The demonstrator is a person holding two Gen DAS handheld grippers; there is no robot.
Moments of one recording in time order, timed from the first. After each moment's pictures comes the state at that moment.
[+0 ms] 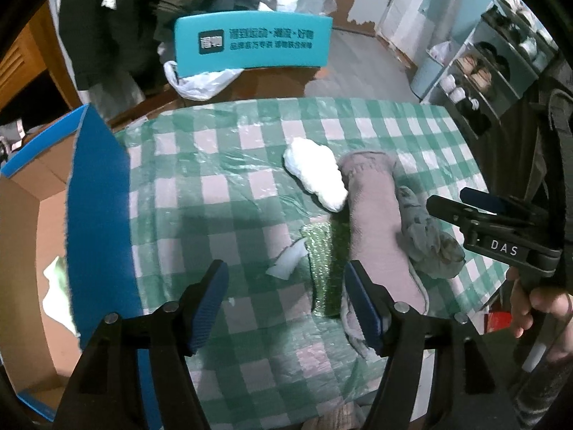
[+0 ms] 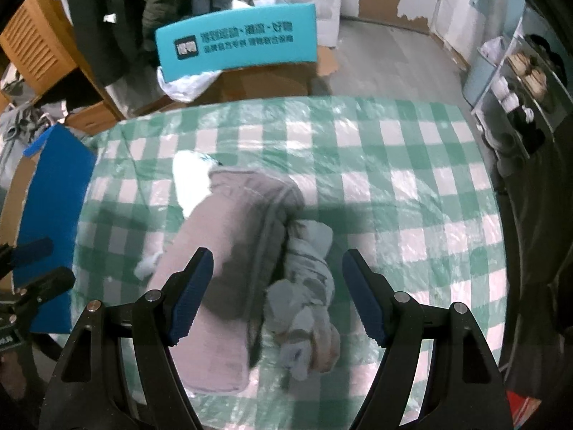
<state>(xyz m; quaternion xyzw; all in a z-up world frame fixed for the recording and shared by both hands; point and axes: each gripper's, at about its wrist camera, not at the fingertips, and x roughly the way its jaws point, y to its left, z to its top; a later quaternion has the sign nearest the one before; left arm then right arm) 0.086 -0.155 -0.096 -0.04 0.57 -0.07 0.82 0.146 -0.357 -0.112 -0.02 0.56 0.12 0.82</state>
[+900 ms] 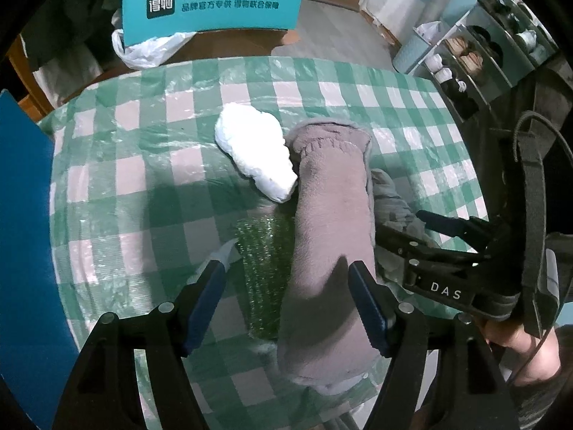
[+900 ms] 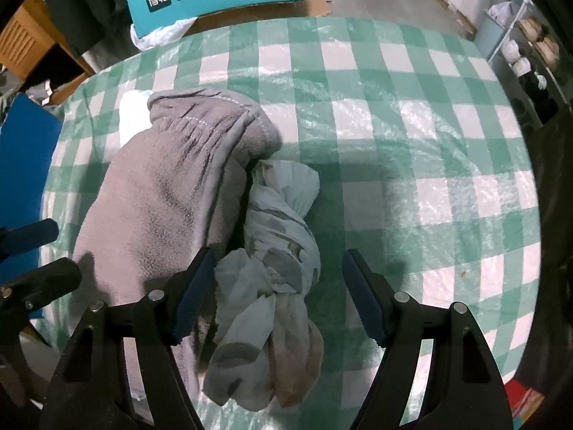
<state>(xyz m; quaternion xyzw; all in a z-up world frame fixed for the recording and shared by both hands) 0.117 -0.204 -0.142 -0.08 0.61 -0.11 0.78 0.151 -0.377 -0.177 -0.02 0.62 0.12 0.78</state>
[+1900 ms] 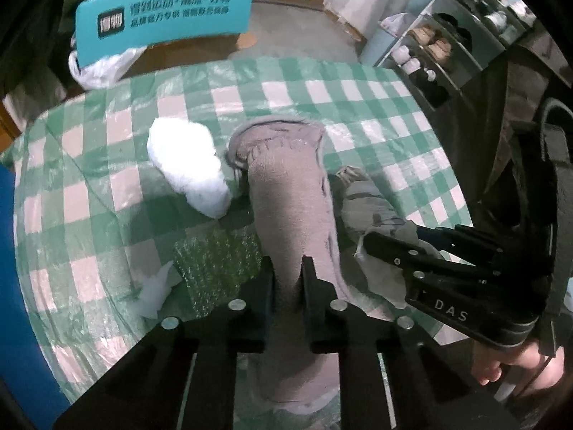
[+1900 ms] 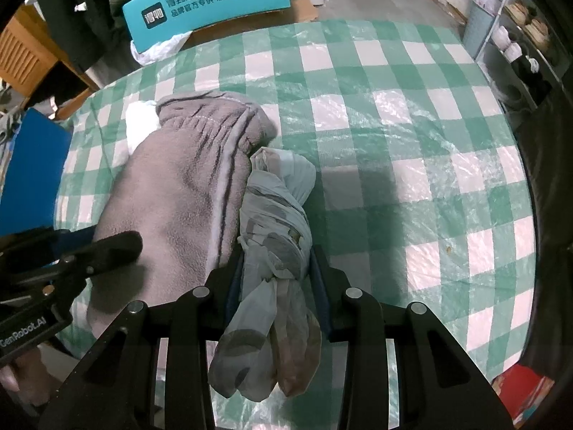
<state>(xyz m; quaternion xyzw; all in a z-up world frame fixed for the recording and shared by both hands) 0.118 -0.244 -0.142 -0.06 0.59 -0.18 0.79 0.136 -0.397 -0.163 0.02 0.61 0.12 0.78</state>
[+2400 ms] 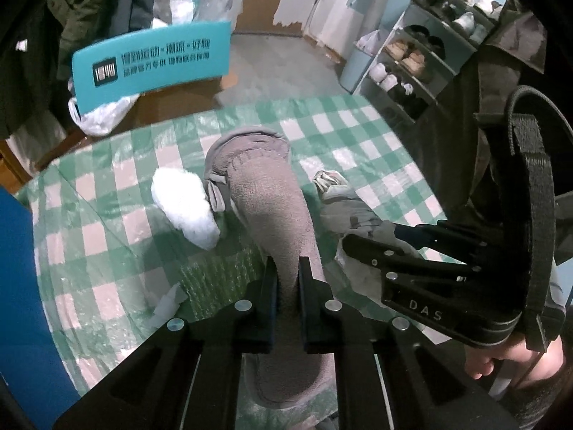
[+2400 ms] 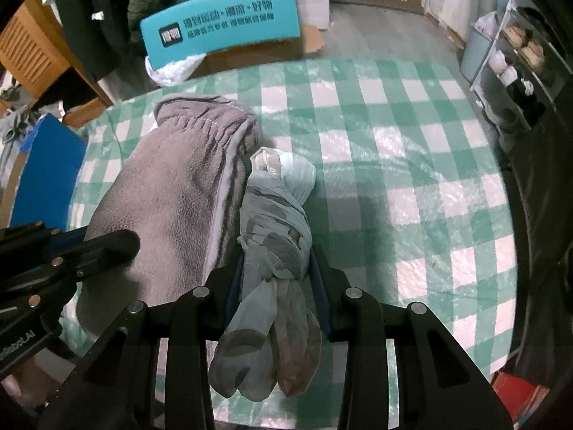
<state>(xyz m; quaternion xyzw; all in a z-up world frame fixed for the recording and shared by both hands) 0.105 -0.245 -0.097 -0.05 0.53 -0.20 0.82 0.126 -0.389 -0.128 0.00 0.57 0.12 0.81</state>
